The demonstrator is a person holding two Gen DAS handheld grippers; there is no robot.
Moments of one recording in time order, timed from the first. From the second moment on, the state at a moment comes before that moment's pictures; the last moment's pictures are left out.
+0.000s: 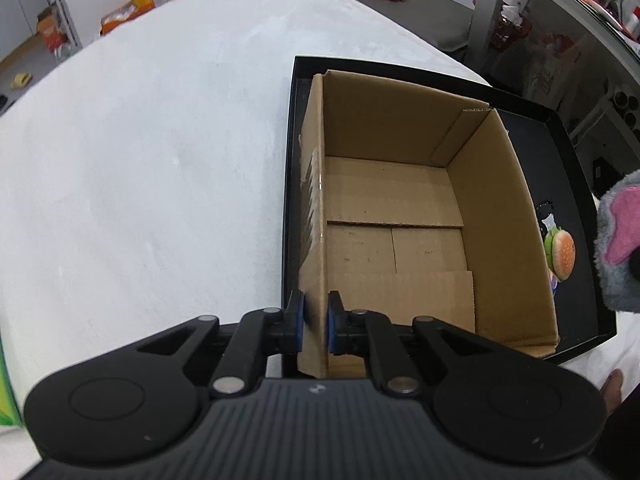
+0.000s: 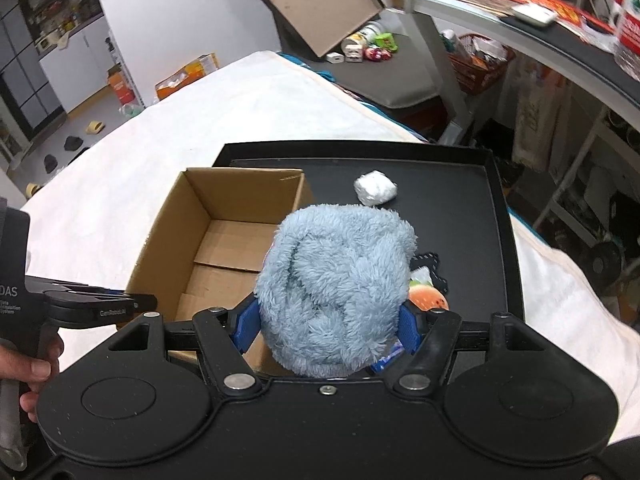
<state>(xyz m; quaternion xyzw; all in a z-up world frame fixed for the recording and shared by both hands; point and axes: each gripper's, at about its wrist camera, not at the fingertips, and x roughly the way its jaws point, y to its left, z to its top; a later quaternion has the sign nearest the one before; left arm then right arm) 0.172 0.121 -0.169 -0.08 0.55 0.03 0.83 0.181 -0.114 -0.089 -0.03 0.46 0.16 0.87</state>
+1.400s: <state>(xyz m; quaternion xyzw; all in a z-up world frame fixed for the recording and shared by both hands) 0.187 0.127 -0.171 -0.11 0.56 0.04 0.82 0.225 0.017 -0.128 -0.31 0.37 0.34 0.80</state>
